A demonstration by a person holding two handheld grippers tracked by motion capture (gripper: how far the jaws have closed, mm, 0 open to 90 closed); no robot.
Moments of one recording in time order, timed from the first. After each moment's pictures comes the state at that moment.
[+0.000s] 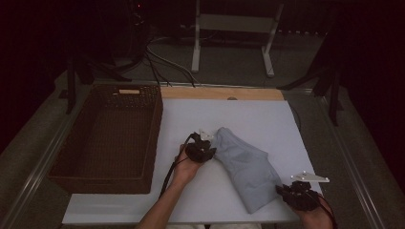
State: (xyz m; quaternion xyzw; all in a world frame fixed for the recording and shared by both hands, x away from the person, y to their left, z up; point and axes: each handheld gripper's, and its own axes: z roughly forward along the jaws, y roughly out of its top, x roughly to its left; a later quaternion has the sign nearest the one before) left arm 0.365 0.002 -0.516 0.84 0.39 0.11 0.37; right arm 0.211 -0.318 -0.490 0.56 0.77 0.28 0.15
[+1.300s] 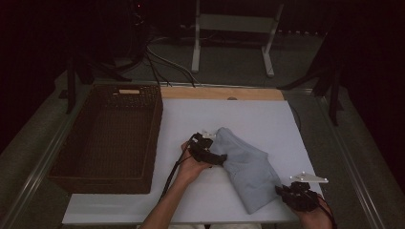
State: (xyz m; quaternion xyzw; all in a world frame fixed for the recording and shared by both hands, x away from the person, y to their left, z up) left arm 0.372 -0.011 -0.525 0.83 0.41 0.05 0.39; right arm 0.210 -0.316 -0.490 0.55 0.77 0.28 0.16
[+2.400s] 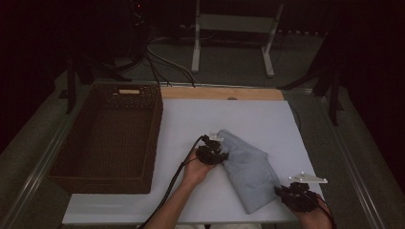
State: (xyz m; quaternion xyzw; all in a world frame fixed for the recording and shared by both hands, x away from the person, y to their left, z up) left arm 0.364 -0.028 -0.521 0.84 0.38 0.02 0.39; right arm 0.209 -0.314 -0.490 0.55 0.77 0.28 0.15
